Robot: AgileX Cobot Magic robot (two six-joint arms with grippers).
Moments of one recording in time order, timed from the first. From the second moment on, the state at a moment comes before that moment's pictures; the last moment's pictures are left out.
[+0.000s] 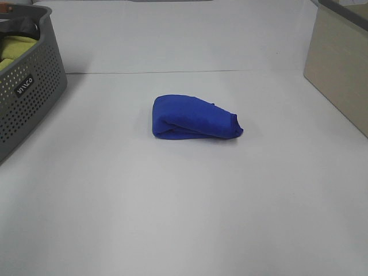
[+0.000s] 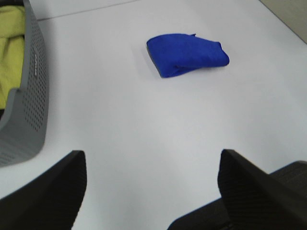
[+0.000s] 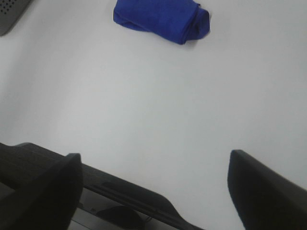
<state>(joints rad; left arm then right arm) -0.22 0.85 -1.22 -0.23 1.22 0.07 0.10 0.93 -1.09 0.34 1.20 -0.20</state>
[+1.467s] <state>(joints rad) -0.22 0.18 -0.51 -0.26 1.08 0.31 0.10 0.18 -0.51 0.15 1.08 -0.20</state>
